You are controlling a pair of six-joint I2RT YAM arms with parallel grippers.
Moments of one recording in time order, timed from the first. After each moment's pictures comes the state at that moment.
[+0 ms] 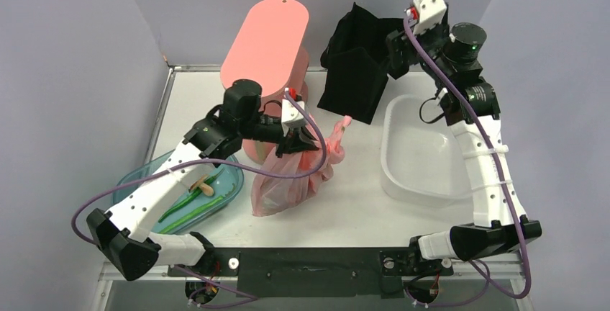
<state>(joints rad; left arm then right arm) -0.69 1.27 1.41 -0.48 0.83 0.29 0.17 1.40 1.78 -0.34 -0.17 -0.38</state>
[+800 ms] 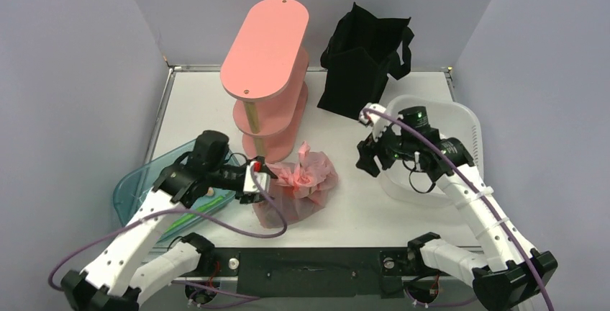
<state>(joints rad) -0.52 0.95 0.91 -0.78 0.88 0.92 0.36 1.07 1.14 -0.85 -0.43 -0.33</state>
